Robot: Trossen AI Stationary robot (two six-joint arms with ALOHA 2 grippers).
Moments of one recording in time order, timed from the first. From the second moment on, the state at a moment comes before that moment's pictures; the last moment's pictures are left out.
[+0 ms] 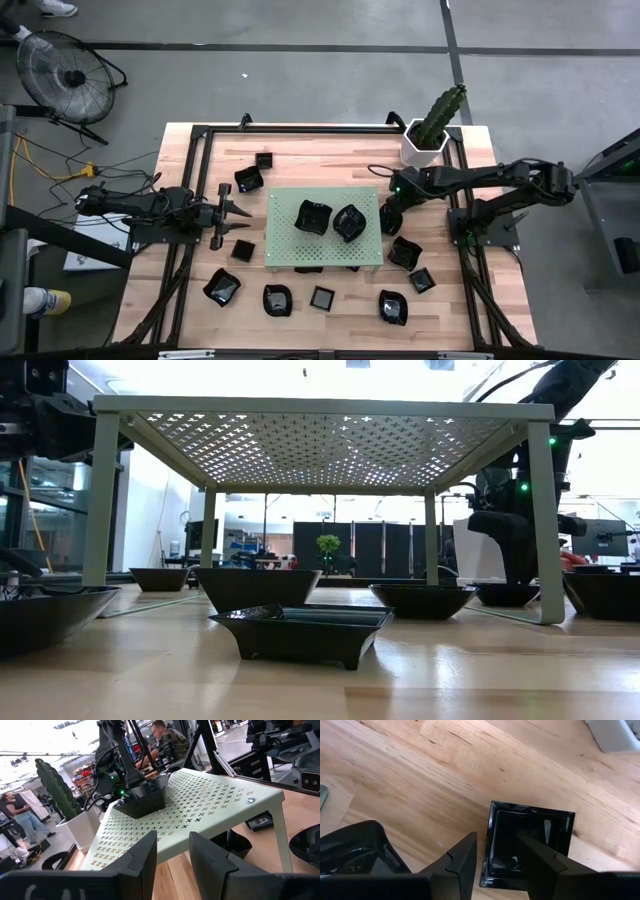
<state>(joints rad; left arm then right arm) -0.14 0.01 0.01 0.01 0.01 0.42 -0.30 1.30 0.59 -0.67 0.23 0.79</state>
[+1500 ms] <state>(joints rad) -0.14 0.01 0.01 0.01 0.01 0.42 -0.29 1.30 0.49 -0.56 0.23 0.82</state>
